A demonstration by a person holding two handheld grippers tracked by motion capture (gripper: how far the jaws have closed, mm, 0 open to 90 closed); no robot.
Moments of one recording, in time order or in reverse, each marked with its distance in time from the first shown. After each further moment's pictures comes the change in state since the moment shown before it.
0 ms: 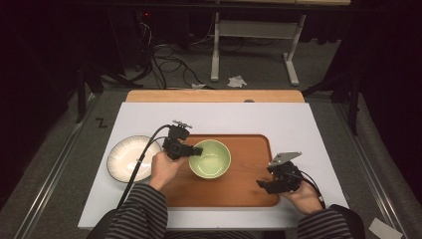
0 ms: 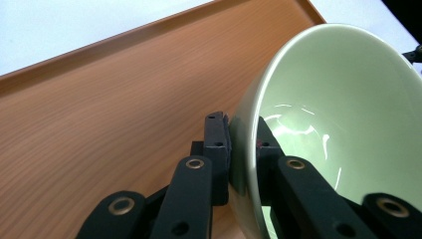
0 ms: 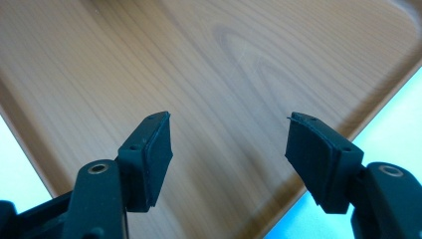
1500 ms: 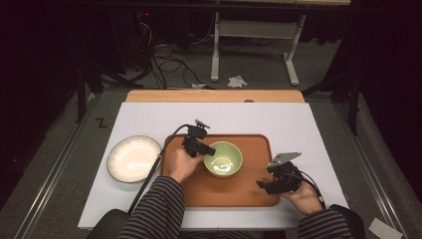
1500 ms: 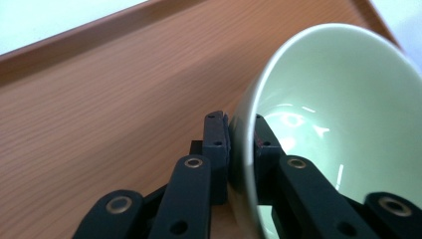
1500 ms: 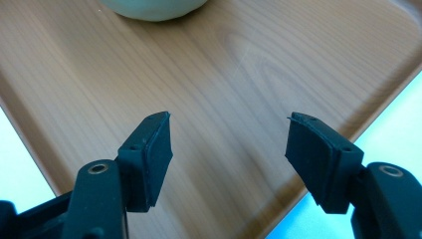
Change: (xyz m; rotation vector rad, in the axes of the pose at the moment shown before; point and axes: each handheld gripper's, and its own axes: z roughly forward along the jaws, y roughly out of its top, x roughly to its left) left arm 0.003 0.017 0.062 0.095 0.018 -0.019; right arm 0.001 0.000 0.000 -0.001 0.004 -0.007
